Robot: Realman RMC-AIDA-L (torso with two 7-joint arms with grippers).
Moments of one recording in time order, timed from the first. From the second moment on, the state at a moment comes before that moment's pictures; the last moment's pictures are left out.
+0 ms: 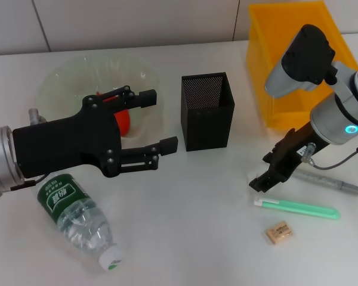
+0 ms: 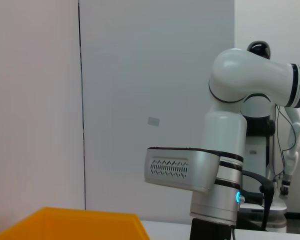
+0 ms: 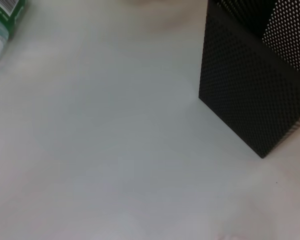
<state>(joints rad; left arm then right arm) -0.30 -2.07 1.30 1.01 1.40 1.49 -1.30 0.62 2.08 -1.30 -1.17 -2.58 -1.51 2.30</state>
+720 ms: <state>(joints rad) -0.30 -2.07 1.30 1.01 1.40 1.49 -1.30 0.63 2.08 -1.30 -1.12 -2.60 -1.49 2.33</state>
